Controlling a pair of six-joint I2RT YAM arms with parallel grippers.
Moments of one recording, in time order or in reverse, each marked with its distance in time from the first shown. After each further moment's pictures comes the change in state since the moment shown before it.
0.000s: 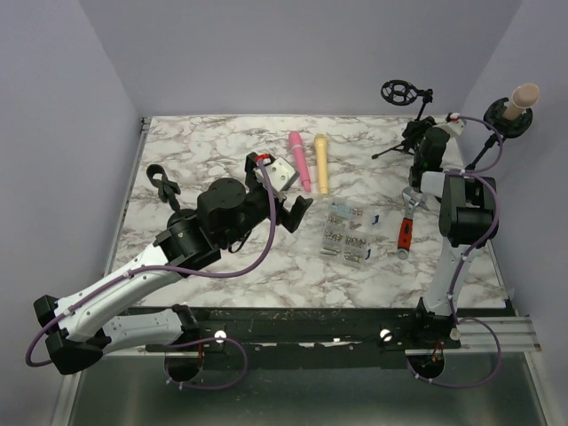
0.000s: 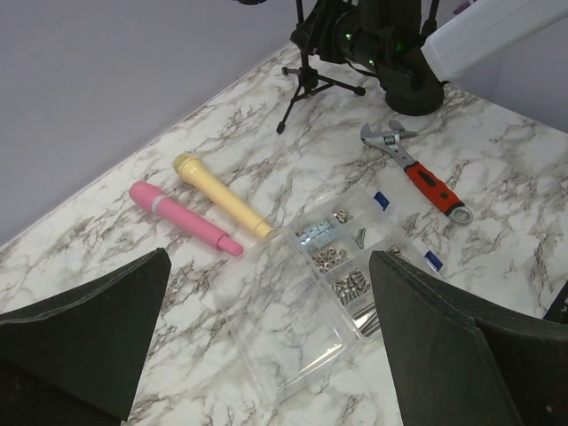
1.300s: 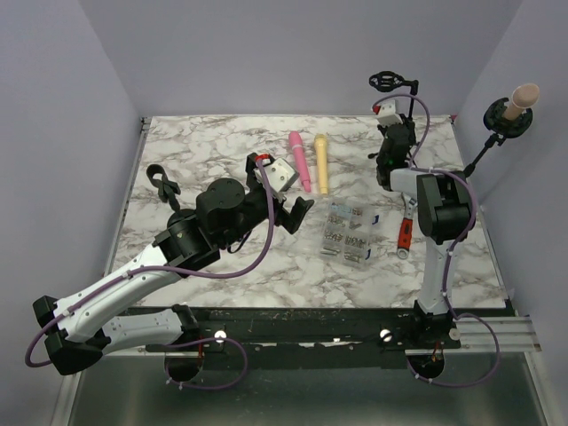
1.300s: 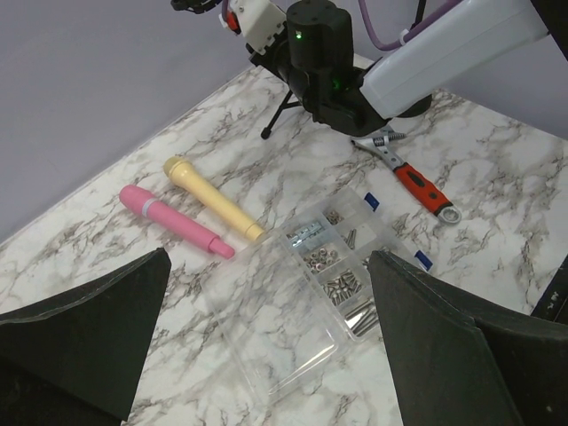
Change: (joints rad) left arm 0.000 -0.003 0.000 0.000 0.021 -0.008; right arm 0.220 0.081 0.104 0.032 0.381 -1.227
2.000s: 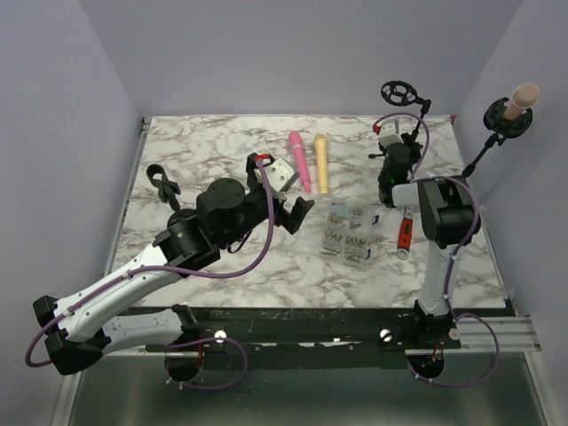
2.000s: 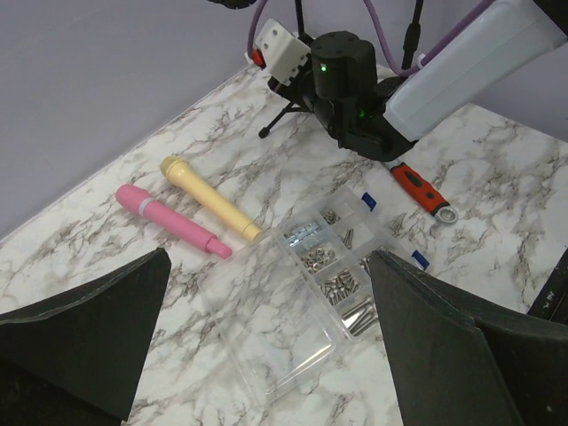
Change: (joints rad) left arm 0.000 0.000 0.000 0.000 0.008 -0.007; right arm 0.002 -0.067 -0.217 0.147 0.008 -0.047
